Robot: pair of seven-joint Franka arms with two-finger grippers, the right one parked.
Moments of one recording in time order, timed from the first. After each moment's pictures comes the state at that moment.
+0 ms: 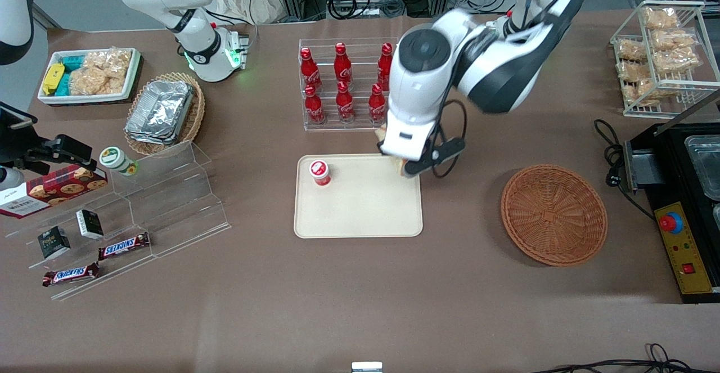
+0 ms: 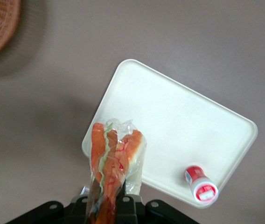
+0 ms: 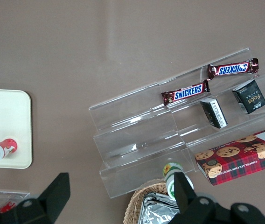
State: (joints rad) arm -0.24 0.49 -0.58 -1.43 0.27 1.82 -1.30
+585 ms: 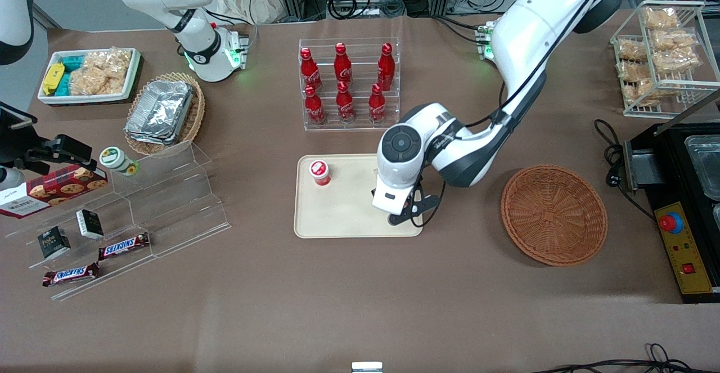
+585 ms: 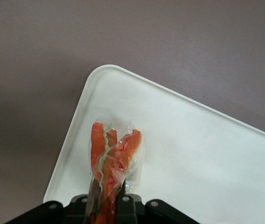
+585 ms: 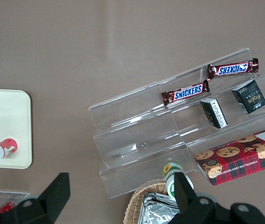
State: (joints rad) arm -0.24 0.78 -0.57 -1.43 0.44 2.03 -1.30
